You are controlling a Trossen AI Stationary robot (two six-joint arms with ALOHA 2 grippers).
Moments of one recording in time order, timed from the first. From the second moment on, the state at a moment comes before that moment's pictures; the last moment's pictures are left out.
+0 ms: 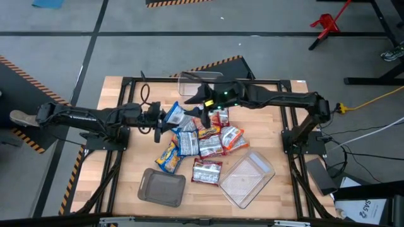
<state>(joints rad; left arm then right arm) 0.01 0.81 0.49 0.14 -0.09 -0.32 -0.11 1.70 1.67 -0.29 -0.19 0.10</state>
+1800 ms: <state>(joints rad) -0.97 1.75 1.29 -1.11 -0.57 -0.97 -0.10 1.59 1.67 -0.65 -0.26 0.18</state>
